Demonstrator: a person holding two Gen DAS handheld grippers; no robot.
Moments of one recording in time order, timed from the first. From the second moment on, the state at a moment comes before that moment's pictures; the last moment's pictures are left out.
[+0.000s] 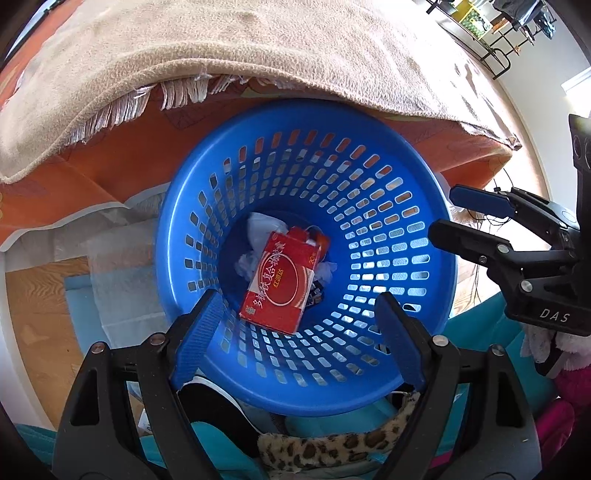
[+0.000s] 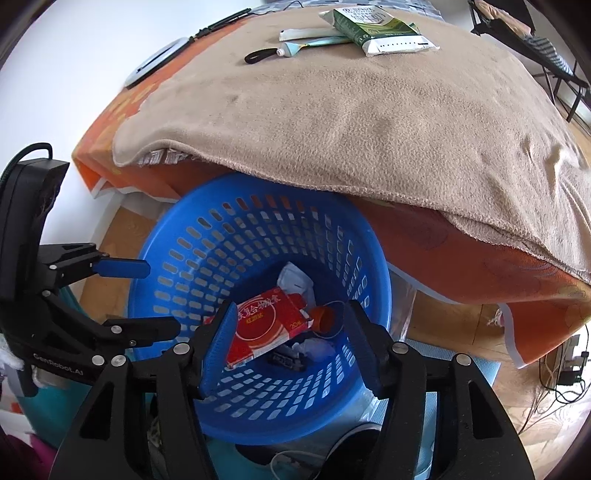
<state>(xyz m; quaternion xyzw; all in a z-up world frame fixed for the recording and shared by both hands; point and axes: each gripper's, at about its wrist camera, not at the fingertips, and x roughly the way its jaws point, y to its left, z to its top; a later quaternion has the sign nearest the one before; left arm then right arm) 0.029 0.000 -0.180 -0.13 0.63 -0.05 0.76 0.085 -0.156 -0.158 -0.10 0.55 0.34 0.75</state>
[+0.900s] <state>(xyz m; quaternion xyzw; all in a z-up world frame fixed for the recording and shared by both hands) 0.059 0.031 -0.132 -0.13 0.55 -0.01 0.82 0.121 -0.172 -0.127 -0.06 0.52 0.32 0.79</state>
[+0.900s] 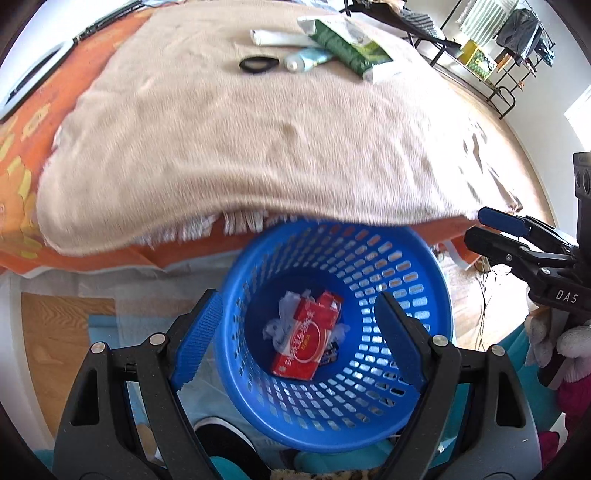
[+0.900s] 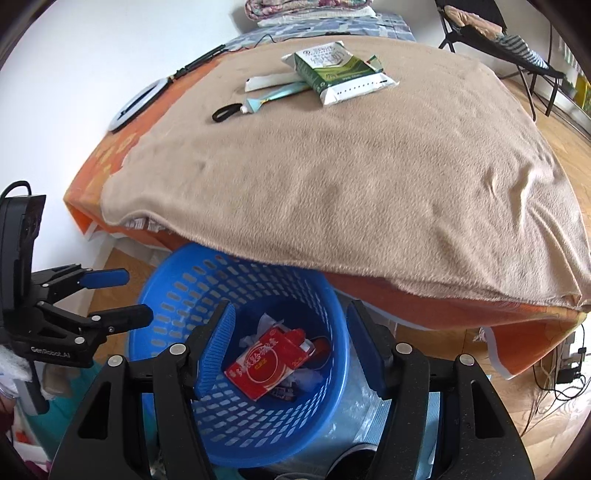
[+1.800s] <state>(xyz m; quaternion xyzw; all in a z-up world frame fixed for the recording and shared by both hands) 0.202 0.109 -0.102 -0.17 0.51 0.03 0.85 0.244 -0.139 -0.057 -0.09 0.44 0.32 0.83</state>
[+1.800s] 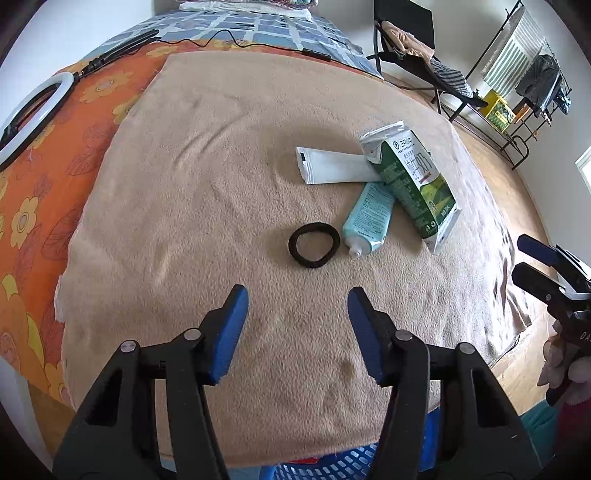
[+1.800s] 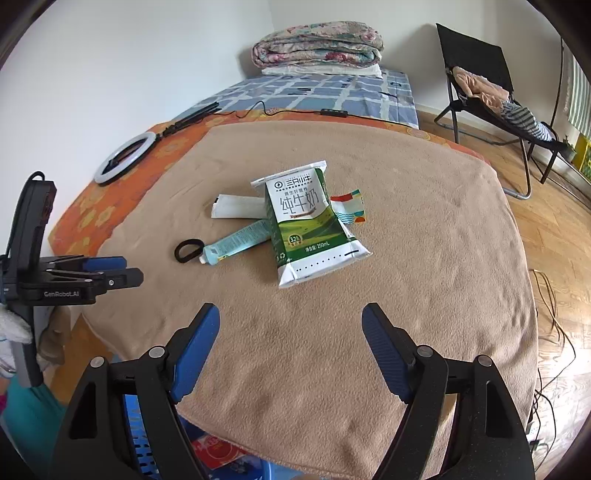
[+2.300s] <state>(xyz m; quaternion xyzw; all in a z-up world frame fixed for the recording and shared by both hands) 0.242 0.118 -0.130 -0.15 0.52 0.04 0.84 0.307 -0.086 -0.076 -0.13 0.46 0.33 0.81</state>
